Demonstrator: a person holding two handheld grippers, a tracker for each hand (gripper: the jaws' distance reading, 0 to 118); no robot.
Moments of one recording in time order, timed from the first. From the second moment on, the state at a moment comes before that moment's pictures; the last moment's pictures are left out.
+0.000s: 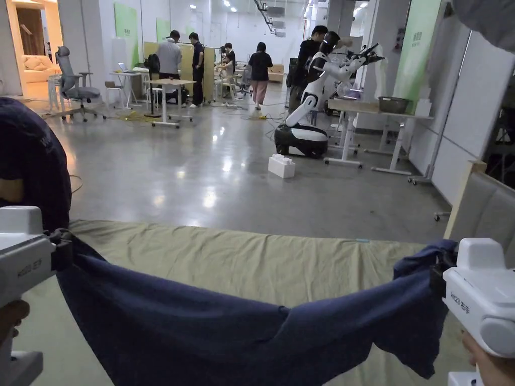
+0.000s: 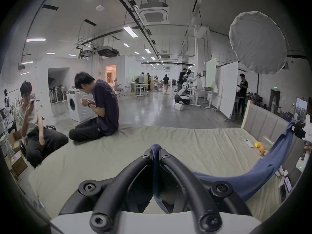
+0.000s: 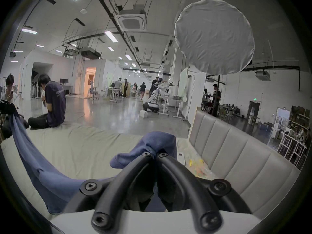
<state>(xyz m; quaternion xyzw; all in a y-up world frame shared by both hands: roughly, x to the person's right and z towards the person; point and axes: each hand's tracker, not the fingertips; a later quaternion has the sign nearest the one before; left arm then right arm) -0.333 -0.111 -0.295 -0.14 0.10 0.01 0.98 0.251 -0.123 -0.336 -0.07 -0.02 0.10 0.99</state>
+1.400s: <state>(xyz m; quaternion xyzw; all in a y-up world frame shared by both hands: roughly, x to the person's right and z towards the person) -0.349 -0.150 -0.352 -0.19 0.12 0.01 0.98 0.231 -0.121 -0.396 -0.07 -0.05 0.10 0.99</state>
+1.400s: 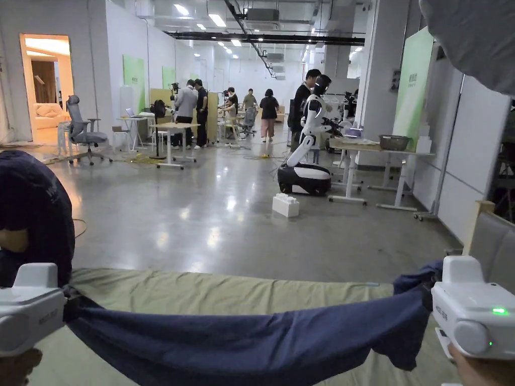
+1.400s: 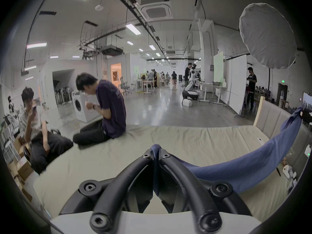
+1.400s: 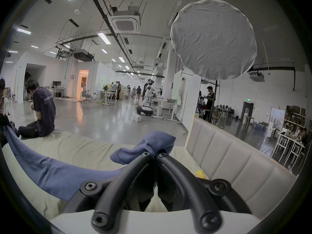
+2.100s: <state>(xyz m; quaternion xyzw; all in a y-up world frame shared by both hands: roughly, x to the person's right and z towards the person) -0.361 -0.368 -0.200 -0.42 0.11 0.04 0.90 0.266 -0.346 -0.201 -0.29 -0.06 0.10 0.95</state>
